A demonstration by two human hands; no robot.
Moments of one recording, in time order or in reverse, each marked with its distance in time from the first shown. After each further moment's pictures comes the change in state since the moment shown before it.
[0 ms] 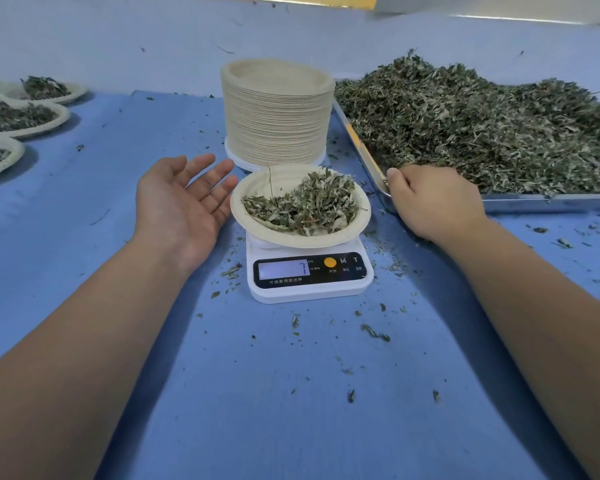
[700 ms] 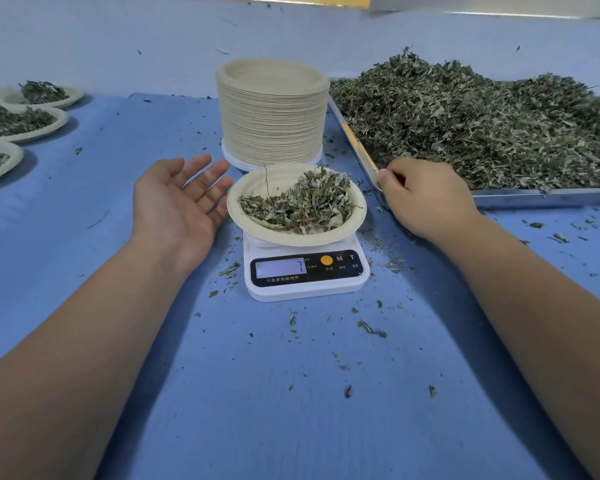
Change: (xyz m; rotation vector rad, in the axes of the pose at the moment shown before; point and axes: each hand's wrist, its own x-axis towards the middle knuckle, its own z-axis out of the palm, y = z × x) left_hand -0.003 -0.001 0.001 -0.024 -0.012 -0.003; right_hand -0.005 -0.005 -0.003 0.172 0.035 -0.041
